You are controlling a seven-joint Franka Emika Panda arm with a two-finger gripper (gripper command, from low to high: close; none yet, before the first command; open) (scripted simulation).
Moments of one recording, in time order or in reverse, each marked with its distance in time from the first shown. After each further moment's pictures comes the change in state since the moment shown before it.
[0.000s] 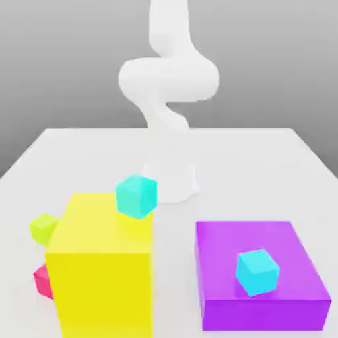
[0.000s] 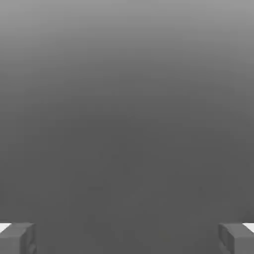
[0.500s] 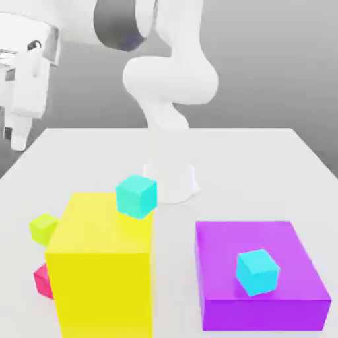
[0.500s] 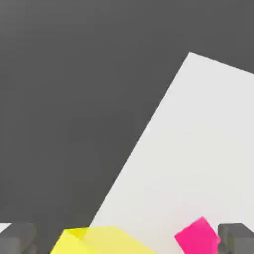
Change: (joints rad) arm -0.445 0.430 -0.052 -0.266 -0.066 0.281 0.649
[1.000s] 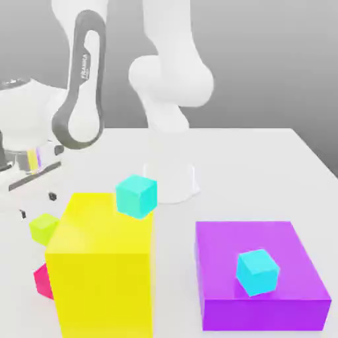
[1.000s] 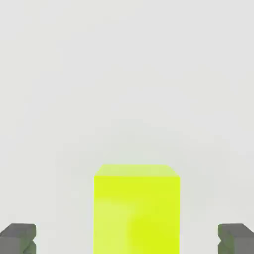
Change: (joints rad) arm -0.275 0.451 -0.073 -0.182 0.171 0.316 0.341
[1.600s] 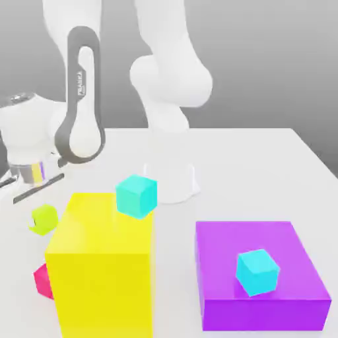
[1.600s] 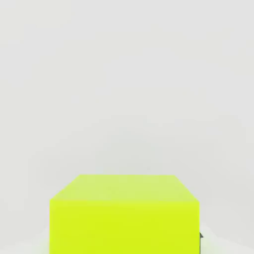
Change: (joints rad) arm -0.030 -0.095 0.017 -0.012 -0.064 -0.074 0.045
